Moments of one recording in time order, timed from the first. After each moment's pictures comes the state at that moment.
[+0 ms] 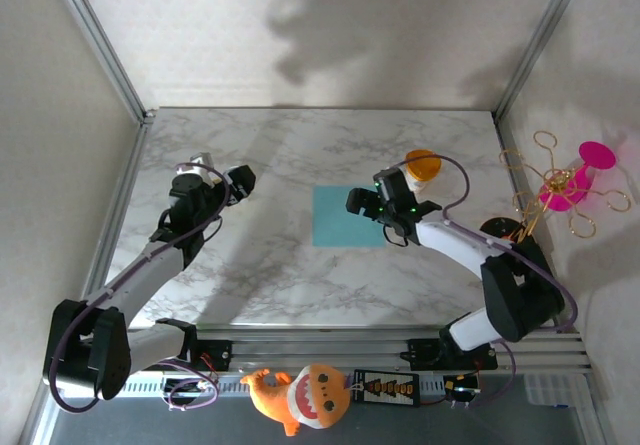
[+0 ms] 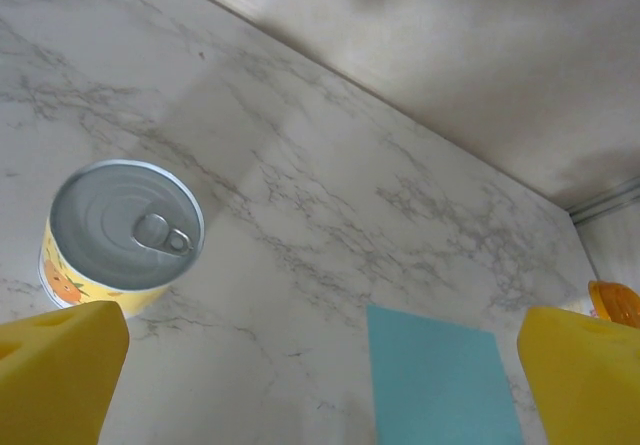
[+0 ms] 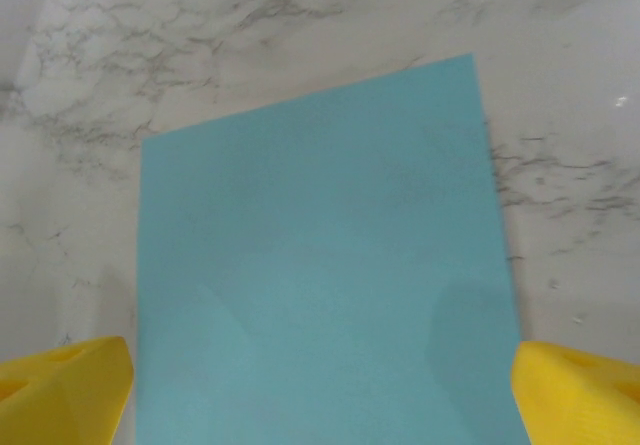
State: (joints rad) left arm -0.18 1.17 0.61 0.22 0.09 -0.64; right arm 0.55 1.50 0.88 -0.21 0.08 0.66
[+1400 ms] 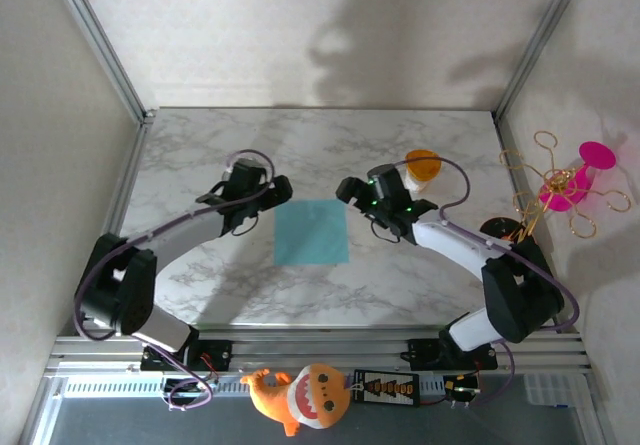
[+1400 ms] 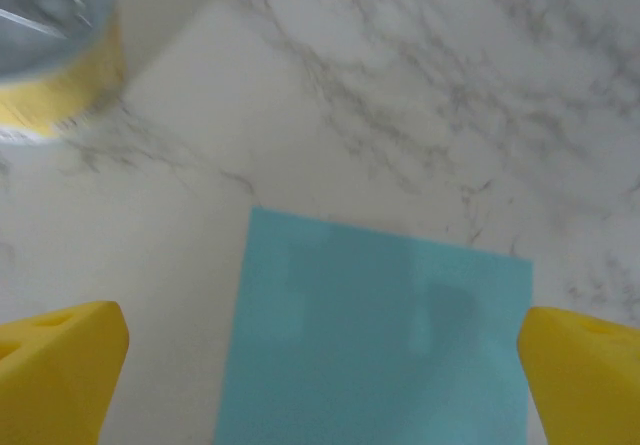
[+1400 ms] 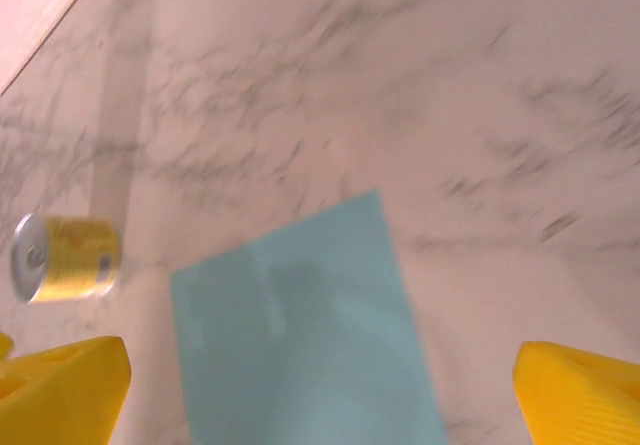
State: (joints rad) left arm -0.47 1.55 0.96 -0.23 -0.12 -0.77; right arm 0.56 1.47 0.89 -0.16 0.02 0.92
